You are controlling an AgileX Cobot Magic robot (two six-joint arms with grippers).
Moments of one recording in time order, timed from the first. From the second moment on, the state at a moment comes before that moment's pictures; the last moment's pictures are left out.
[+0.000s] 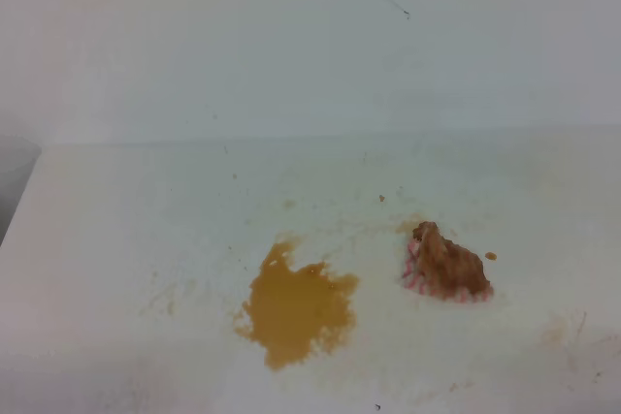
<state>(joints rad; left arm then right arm) 0.14 0.00 0.00 -0.11 0.31 -0.27 -0.05 -0.01 0.02 0.05 0.37 -0.11</state>
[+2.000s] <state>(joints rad) 0.14 0.00 0.00 -0.11 0.31 -0.27 -0.05 0.02 -0.13 0.31 -0.24 -0.12</state>
